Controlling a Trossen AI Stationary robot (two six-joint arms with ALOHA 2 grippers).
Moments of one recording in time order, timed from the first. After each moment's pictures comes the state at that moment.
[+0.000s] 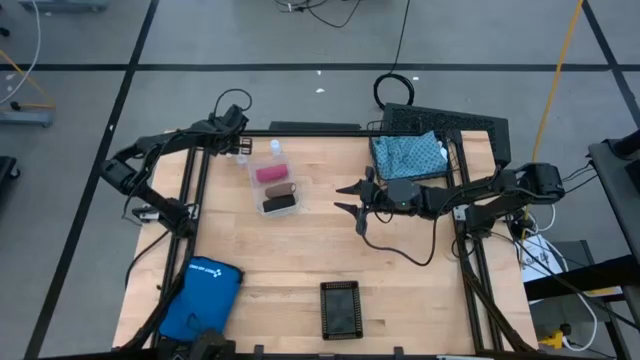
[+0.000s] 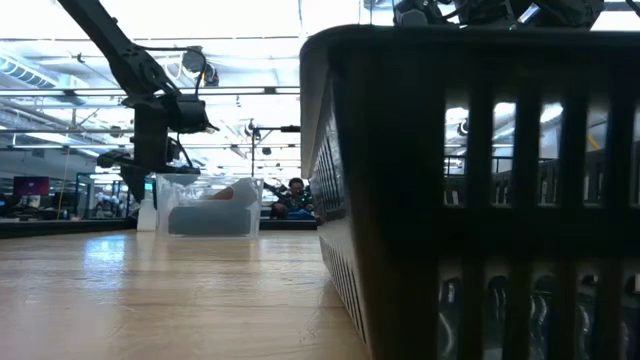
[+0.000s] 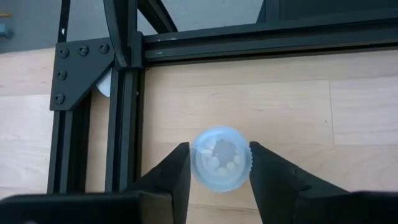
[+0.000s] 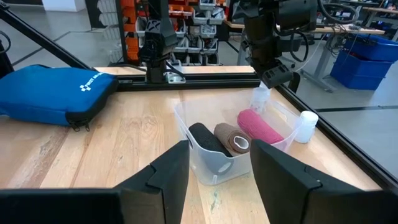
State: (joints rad) left arm 0.98 1.52 0.84 -0.55 -0.40 -0.48; right arm -0.02 1.40 0.64 0.60 0.15 -0.01
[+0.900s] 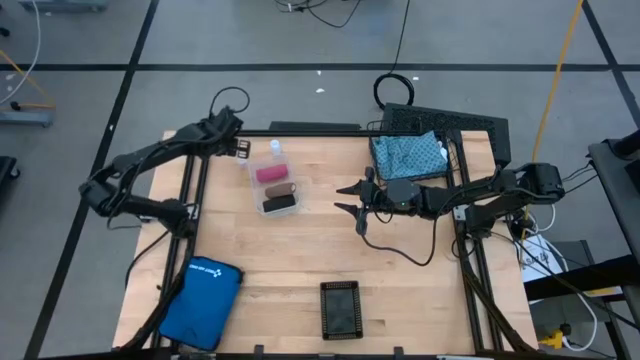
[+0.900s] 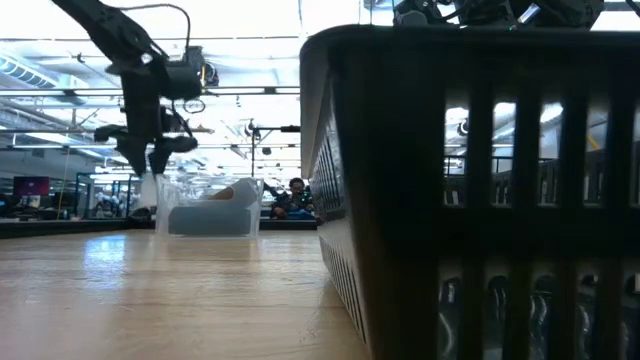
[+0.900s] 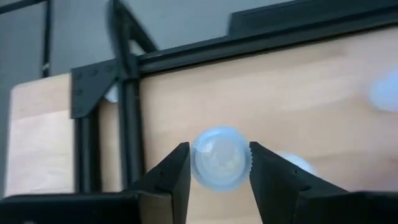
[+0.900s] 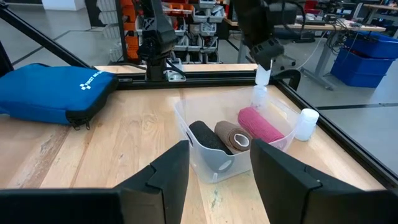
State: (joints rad) left arm 0.88 1.28 0.84 -0.68 -0.38 -0.41; right arm -0.02 1.40 0.64 0.59 0.15 0.00
